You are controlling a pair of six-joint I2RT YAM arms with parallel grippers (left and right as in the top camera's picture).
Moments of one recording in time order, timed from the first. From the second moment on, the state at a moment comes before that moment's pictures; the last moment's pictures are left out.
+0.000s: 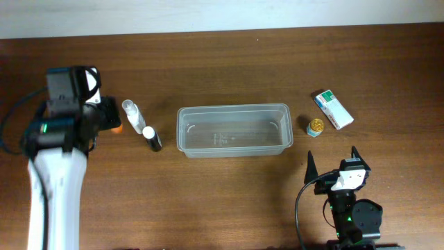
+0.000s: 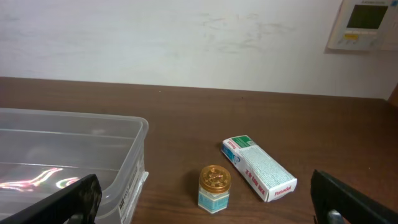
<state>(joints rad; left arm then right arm) 0.08 1.36 1.39 -0.96 -0.07 -0.08 0.01 0.02 0.01 -0.07 -0.02 -0.05</state>
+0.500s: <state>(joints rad) -0.36 1.17 1.40 -0.83 -0.03 -0.10 0.01 0.02 0.01 -0.07 -0.02 -0.05</state>
